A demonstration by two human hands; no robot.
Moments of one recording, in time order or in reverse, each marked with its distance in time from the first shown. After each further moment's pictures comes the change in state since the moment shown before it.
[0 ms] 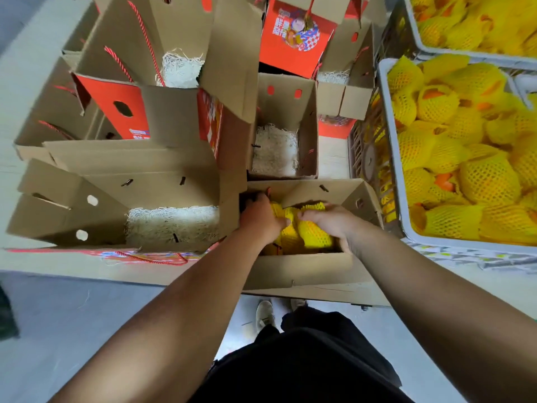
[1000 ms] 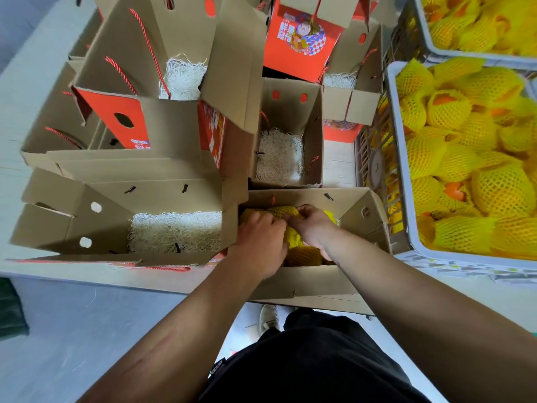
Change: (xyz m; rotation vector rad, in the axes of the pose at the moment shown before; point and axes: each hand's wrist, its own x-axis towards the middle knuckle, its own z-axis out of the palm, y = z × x) left_hand -0.036 -0.006 -0.010 0.527 0.031 0.381; right_hand 0.024 -0.008 0.042 -0.176 0.046 -0.046
